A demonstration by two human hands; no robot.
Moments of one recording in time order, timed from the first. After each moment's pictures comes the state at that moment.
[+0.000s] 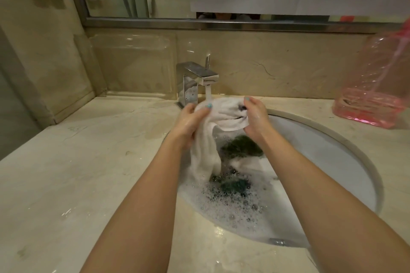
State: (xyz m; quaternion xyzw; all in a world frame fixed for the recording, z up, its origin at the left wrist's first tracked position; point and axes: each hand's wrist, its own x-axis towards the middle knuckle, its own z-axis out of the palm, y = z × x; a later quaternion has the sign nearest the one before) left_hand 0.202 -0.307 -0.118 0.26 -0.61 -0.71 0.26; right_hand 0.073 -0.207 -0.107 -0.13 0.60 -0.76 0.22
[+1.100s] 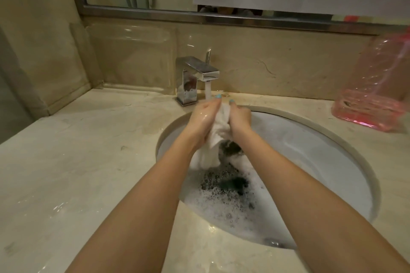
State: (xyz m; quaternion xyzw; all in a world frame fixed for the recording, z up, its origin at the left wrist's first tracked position) left_hand 0.182 -0.272 -0.106 0.29 -0.63 -0.68 0.26; right_hand 0.102 -0.229 -0.114 -0.10 0.73 -0.65 0.15
